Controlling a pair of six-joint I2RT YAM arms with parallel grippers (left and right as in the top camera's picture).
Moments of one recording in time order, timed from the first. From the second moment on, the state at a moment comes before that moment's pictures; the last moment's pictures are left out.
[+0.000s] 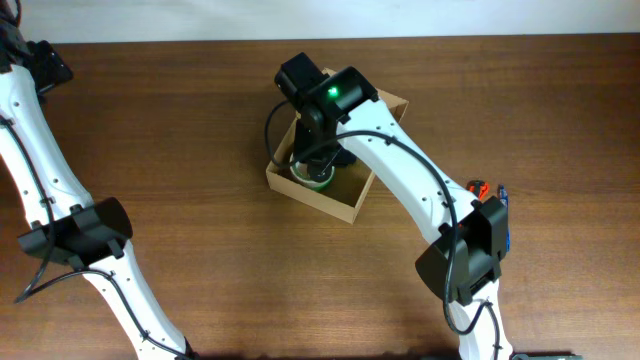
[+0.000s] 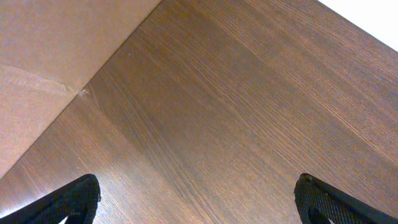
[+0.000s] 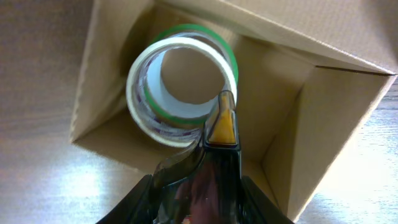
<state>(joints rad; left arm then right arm) 0.40 2.43 2.97 -1.58 -0.32 -0.23 0.63 2.19 2.20 -1.40 0.03 0.74</state>
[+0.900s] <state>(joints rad) 0.40 2.43 2.97 -1.58 -0.32 -0.23 0.54 2.19 1.96 -1.34 -0.02 0.85</state>
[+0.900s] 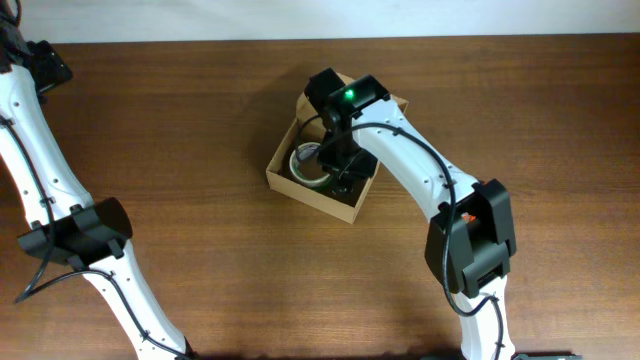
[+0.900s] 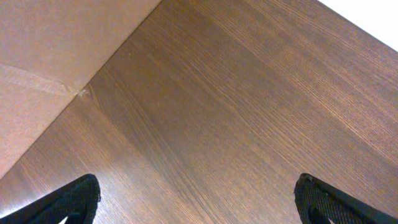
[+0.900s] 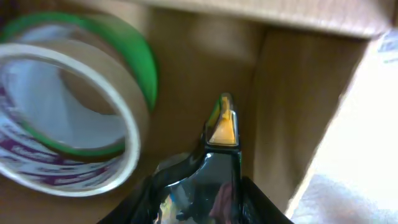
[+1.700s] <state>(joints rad) 0.40 2.43 2.97 -1.58 -0.32 -0.23 0.44 2.19 1.88 -1.15 -0.07 0.72</state>
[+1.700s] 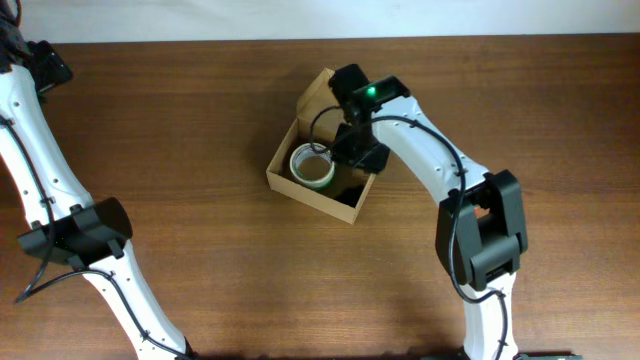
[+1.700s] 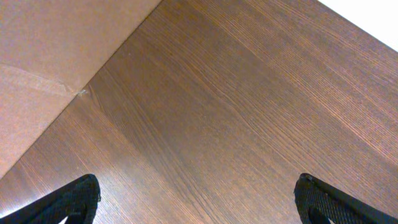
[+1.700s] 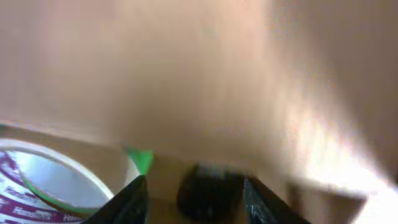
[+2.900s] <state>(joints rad) 0.40 2.43 2.97 -1.58 -0.32 -0.23 0.33 2.18 2.42 -1.45 -0.07 0.13</state>
